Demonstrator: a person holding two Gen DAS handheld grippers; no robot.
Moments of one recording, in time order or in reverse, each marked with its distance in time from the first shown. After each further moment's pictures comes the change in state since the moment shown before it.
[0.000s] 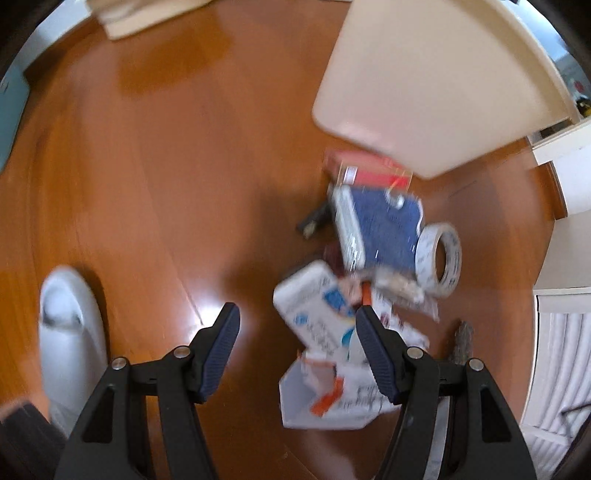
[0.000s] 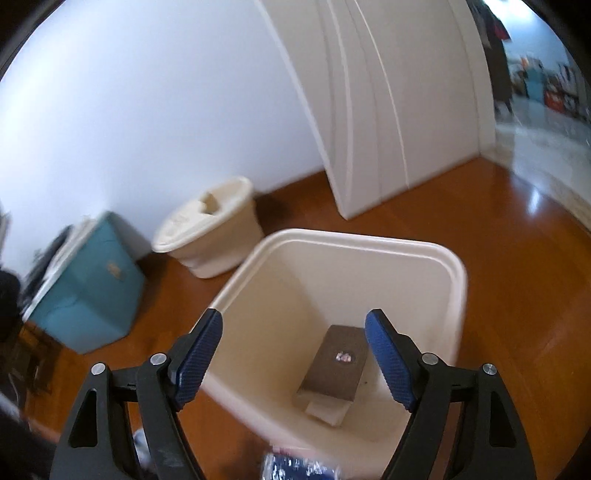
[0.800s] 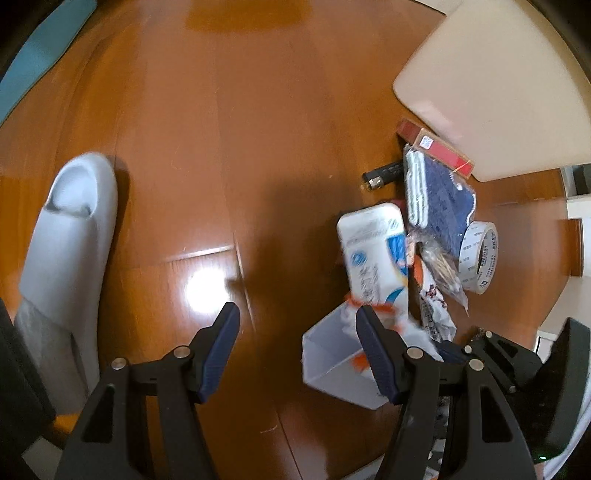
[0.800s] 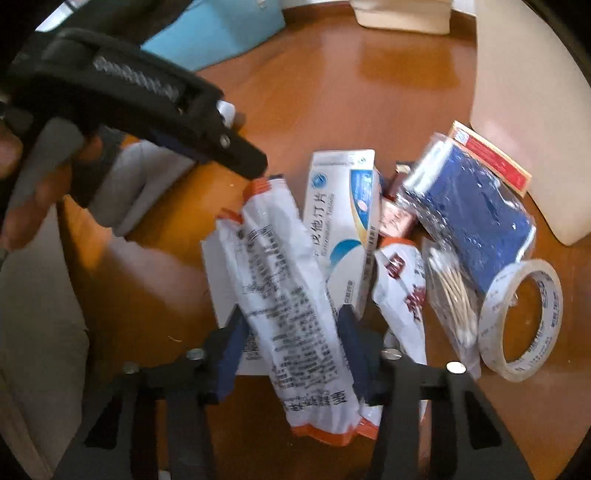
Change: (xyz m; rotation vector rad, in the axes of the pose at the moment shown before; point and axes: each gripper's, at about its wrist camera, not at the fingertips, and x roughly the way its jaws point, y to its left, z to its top) left arm 0.022 0.038 -0.046 -0.261 0.048 0.046; right arm 0.065 0.090 -0.308 -0.483 0.707 0.338
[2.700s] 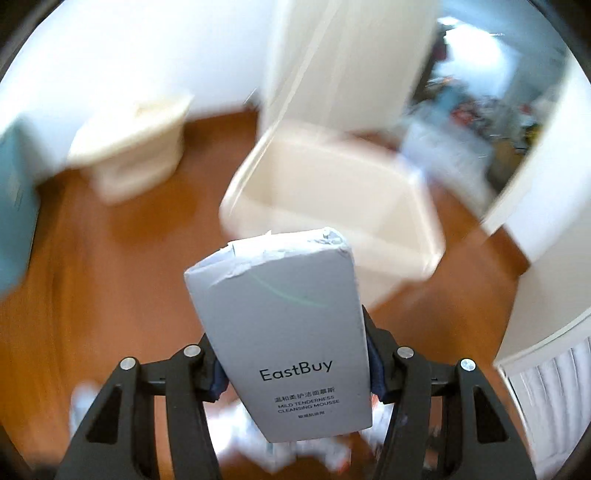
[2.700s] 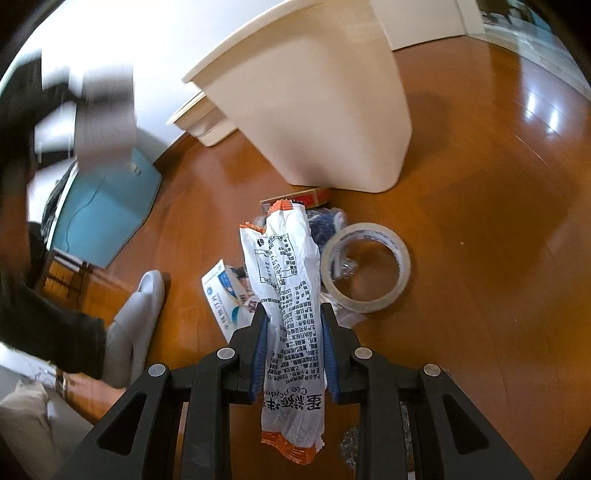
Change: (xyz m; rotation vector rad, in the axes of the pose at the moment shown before) left arm -0.174 -0.164 0.064 0.431 -0.604 -0.173; right arm -0.128 -0.072 -0.088 0.640 -0.428 -0.119
